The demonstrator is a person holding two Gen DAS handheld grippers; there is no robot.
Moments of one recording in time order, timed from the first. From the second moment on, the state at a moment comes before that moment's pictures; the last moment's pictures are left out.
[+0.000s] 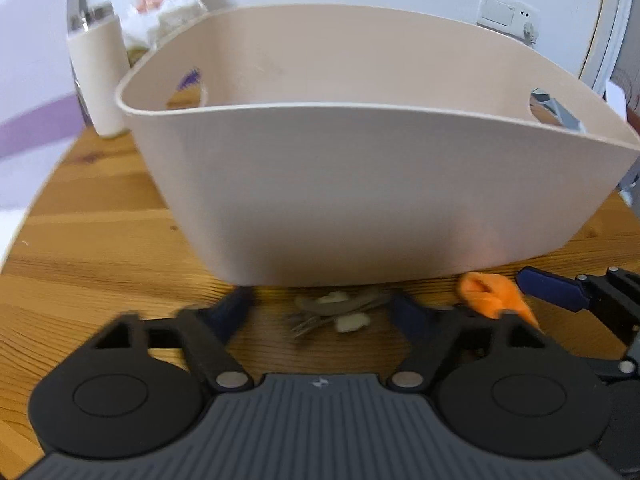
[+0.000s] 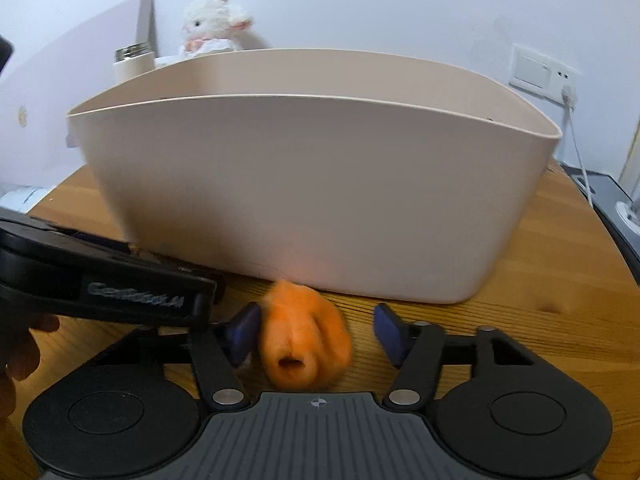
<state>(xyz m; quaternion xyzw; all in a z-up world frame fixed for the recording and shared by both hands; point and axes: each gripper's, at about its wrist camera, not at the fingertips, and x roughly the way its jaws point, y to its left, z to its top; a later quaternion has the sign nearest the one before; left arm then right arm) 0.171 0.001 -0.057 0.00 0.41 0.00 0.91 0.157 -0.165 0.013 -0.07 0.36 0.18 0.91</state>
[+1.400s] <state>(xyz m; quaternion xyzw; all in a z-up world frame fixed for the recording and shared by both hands) 0.087 0.034 0.050 -0.02 0.27 -0.04 0.96 0.089 -0.175 0.125 -0.09 0.21 0.16 0.96</state>
